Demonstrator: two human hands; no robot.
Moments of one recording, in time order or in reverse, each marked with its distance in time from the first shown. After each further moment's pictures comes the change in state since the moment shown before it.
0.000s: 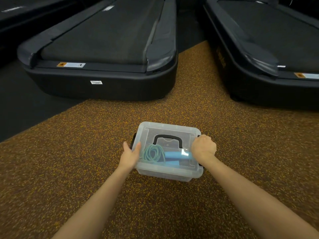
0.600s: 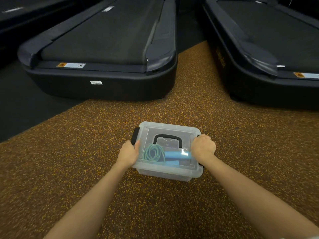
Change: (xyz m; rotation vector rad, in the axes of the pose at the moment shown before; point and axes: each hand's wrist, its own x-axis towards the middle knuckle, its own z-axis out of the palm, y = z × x) left_hand 0.012 0.009 -0.011 0.344 0.037 0.138; right_hand 0.004 -0.001 0.004 0.037 -0.011 0.024
